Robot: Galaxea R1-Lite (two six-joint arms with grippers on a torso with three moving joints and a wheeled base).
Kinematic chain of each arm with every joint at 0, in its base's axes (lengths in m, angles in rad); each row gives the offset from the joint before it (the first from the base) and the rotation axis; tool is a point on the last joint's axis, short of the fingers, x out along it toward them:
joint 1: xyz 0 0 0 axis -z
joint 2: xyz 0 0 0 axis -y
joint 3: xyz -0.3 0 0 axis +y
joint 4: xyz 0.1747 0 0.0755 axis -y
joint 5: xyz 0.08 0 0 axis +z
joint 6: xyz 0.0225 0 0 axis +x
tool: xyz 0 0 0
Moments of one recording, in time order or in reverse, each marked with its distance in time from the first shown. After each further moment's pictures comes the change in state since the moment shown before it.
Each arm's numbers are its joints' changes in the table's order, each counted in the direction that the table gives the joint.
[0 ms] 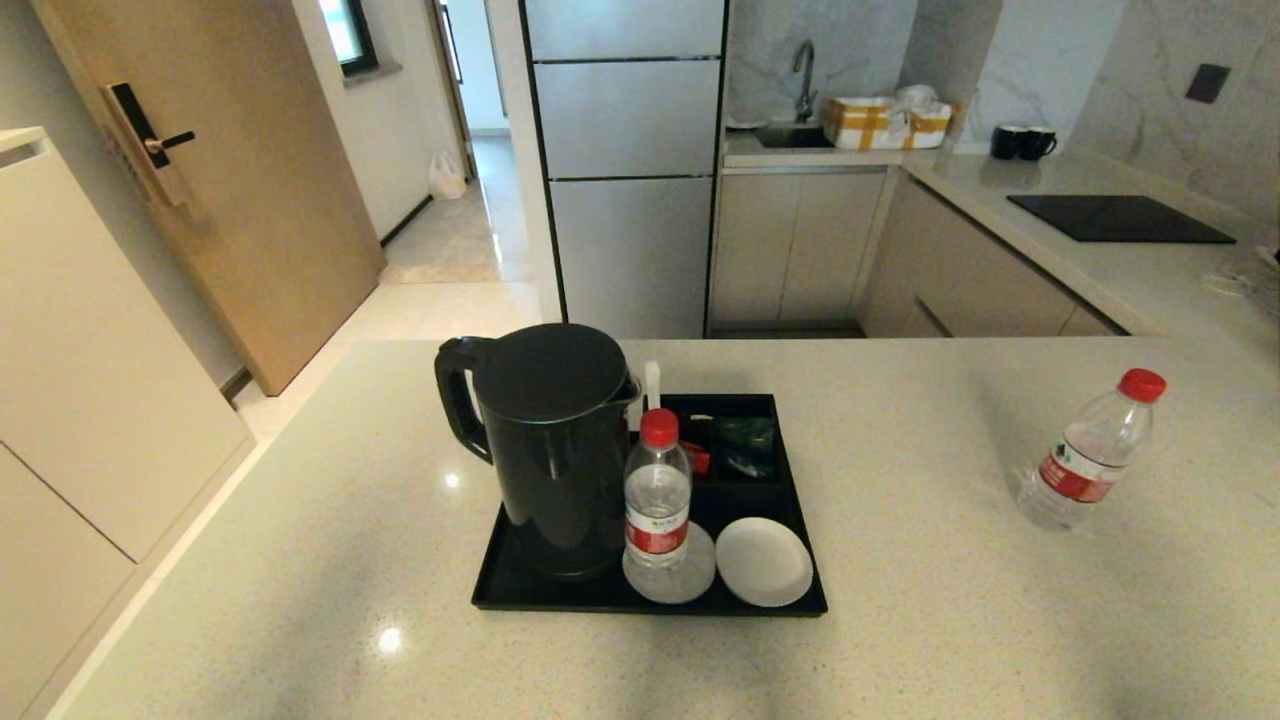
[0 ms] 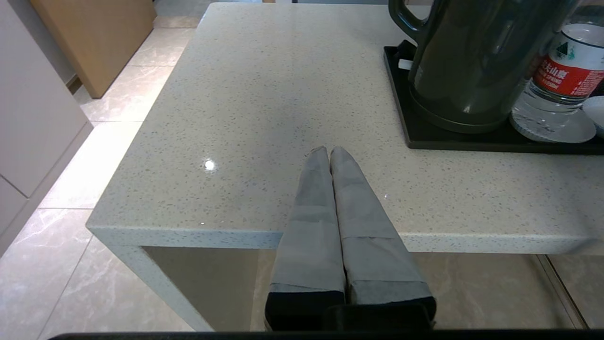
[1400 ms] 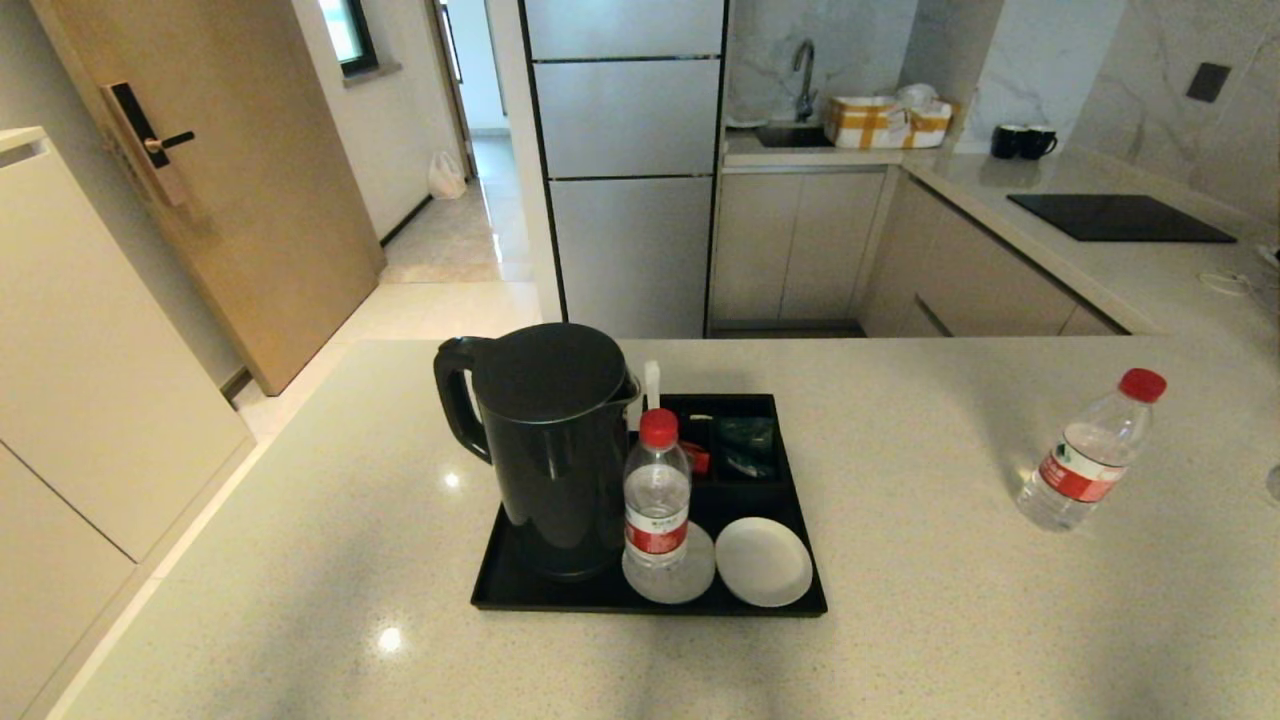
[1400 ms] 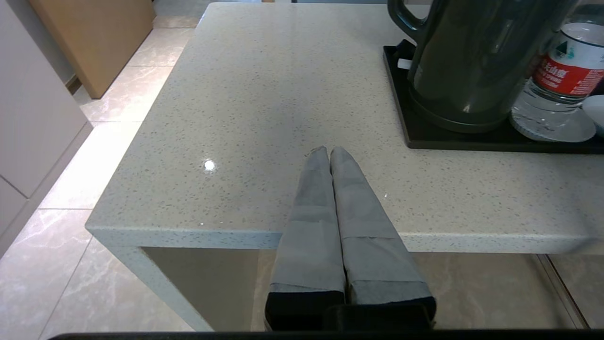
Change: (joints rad) left arm 0.000 0.000 0.000 0.000 0.000 0.002; right arm -0.538 -0.505 -0.446 -0.159 0.015 0.025
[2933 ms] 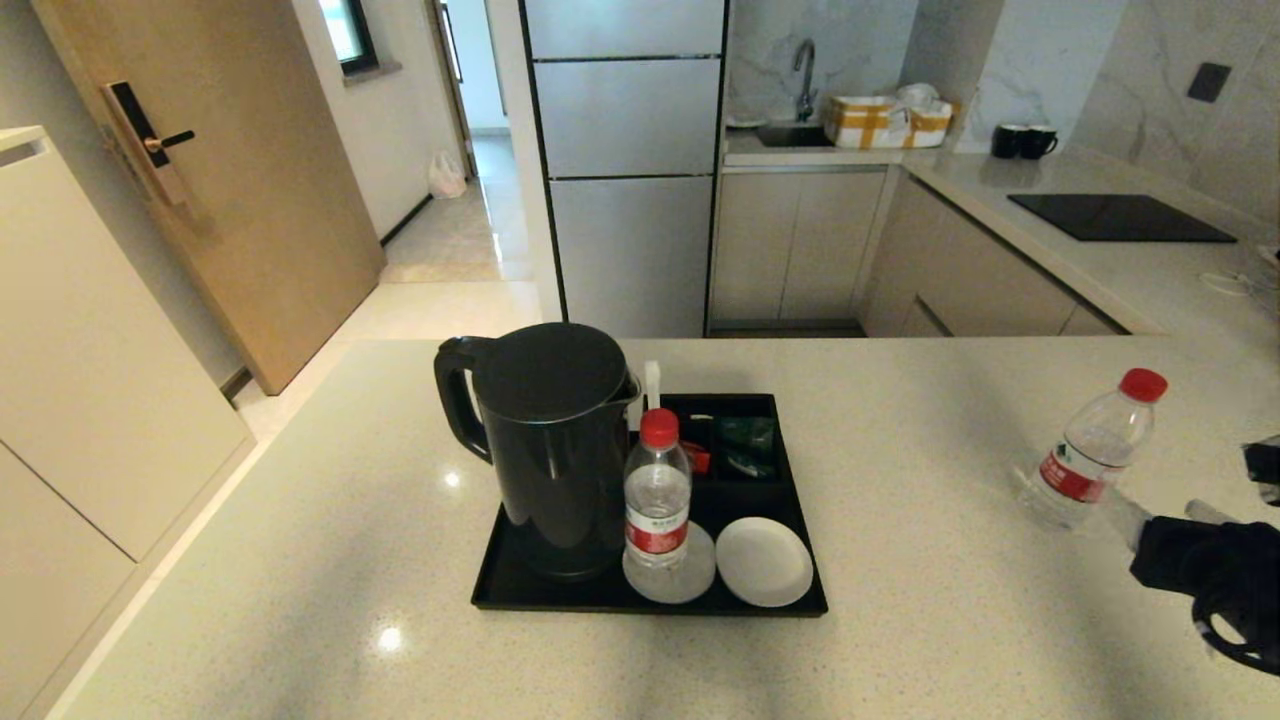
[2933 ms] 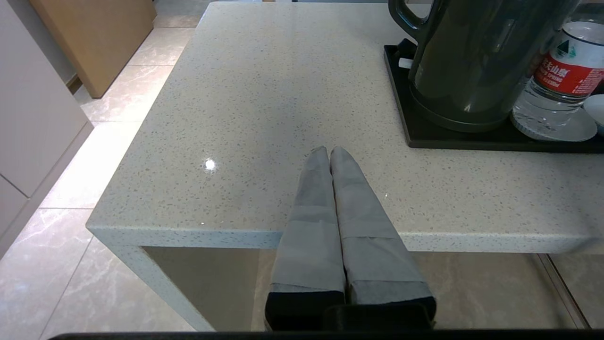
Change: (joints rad) left arm 0.000 0.000 0.000 -0.001 0.000 0.001; right arm 0.493 -0.820 0.682 1.554 0.064 -0.009
